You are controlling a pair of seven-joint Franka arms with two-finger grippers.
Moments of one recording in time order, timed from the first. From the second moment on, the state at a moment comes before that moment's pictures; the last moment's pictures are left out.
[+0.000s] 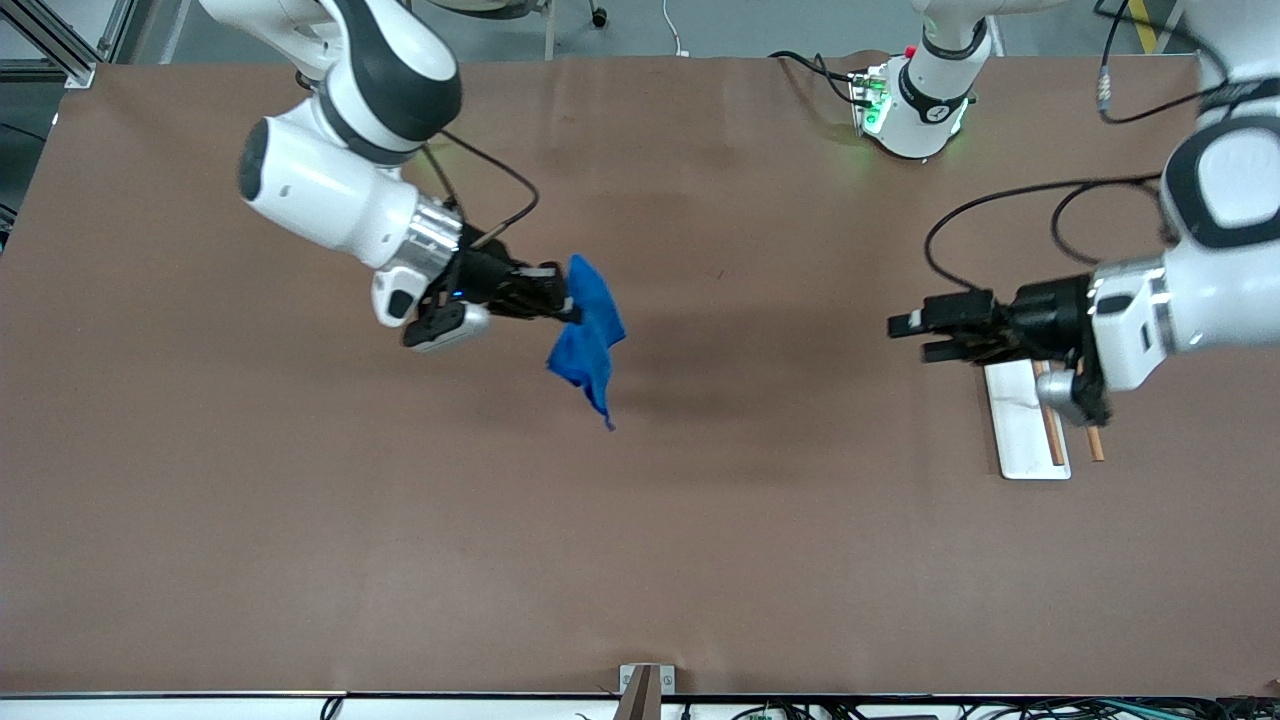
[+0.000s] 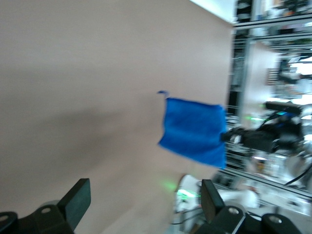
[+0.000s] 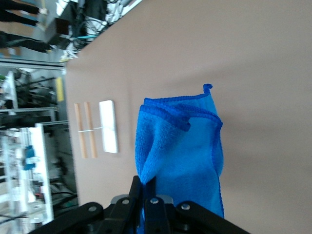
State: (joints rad) left arm 0.08 0.33 -0.17 -1.60 -1.00 1.72 0.23; right arm 0.12 0.21 0.52 -1.86 0.87 2.48 0.16
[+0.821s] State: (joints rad) left arm 0.07 0.60 -0.25 -1.80 -1.52 1.44 0.54; right arm 0.16 0.28 0.59 -1.70 1.36 2.52 0.16
